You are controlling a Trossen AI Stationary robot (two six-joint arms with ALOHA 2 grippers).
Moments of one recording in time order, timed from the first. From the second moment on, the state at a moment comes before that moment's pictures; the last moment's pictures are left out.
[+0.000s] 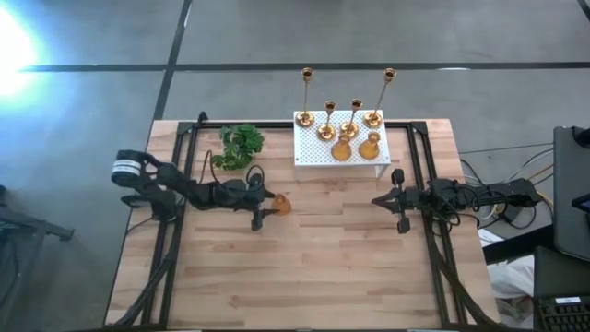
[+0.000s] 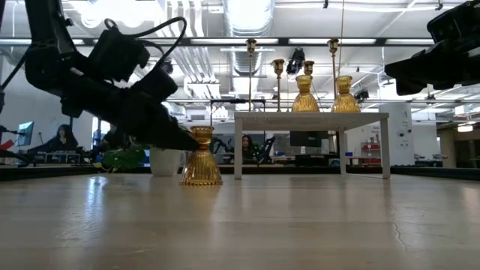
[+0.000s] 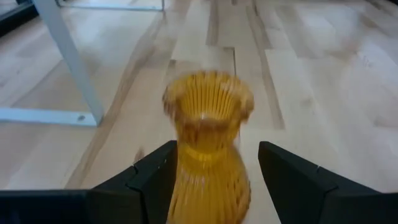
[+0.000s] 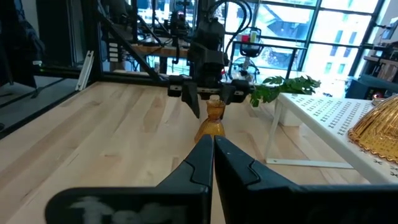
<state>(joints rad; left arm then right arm) 0.06 1.58 0.33 0.88 -0.01 -0.03 0.12 0.08 0.01 0.03 0.10 -0.05</state>
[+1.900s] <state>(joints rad) 0.12 1.53 0.77 0.52 -0.03 -0.08 0.12 0.08 0.01 0.03 0.10 -0.05</state>
